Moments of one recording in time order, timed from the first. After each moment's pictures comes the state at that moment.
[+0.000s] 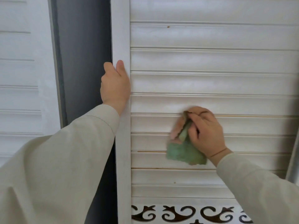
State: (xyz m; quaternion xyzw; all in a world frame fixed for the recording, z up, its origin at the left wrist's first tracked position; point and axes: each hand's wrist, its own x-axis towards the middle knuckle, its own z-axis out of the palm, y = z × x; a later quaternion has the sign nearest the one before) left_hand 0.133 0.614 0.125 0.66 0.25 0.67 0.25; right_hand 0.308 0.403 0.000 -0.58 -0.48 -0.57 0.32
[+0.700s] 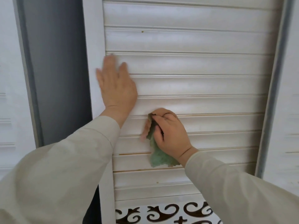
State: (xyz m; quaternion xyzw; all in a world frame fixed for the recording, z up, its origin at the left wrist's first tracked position) left_hand 0.182 0.570 0.111 0.69 0.22 0.68 -0.12; right_hand 0.274 0.422 0.004 -0.62 -0.54 -0.48 0.32
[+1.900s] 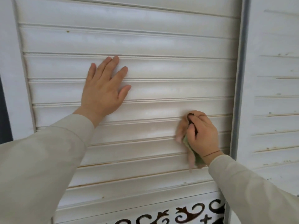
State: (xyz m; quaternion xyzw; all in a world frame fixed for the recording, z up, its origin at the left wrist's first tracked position) left_hand 0.215 0.570 0.128 0.69 0.01 0.68 -0.26; right_hand 0.384 0.291 -0.001 -0.65 -0.38 -0.54 0.37
